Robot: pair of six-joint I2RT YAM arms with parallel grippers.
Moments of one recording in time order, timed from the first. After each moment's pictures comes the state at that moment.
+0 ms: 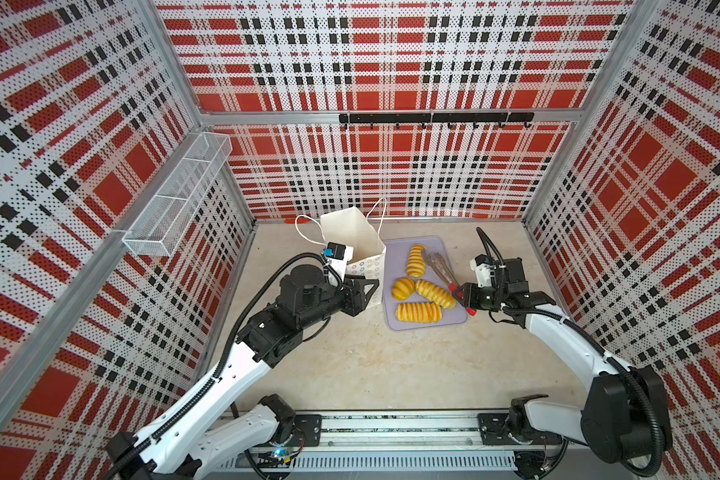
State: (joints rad) left arm -0.66 0.94 0.99 -0.36 0.18 -0.42; right arm 0.16 1.27 0.82 -0.39 -0.41 0.32
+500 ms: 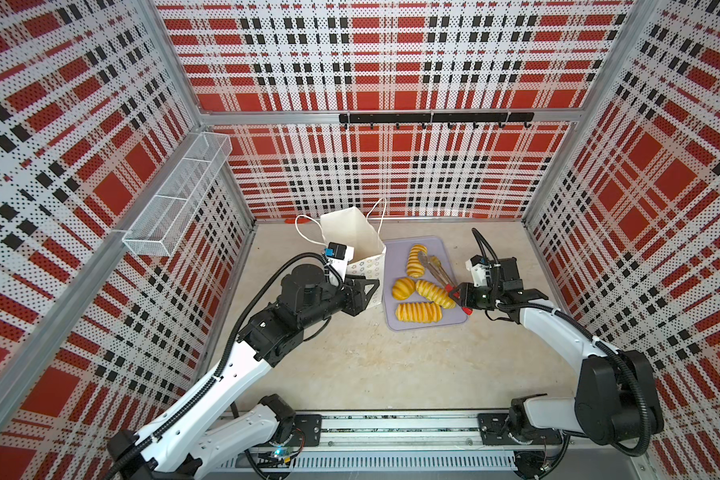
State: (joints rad) left arm -0.66 0.95 0.99 -0.36 0.18 -0.42; right arm 0.16 1.35 0.82 -0.33 -0.45 0.32
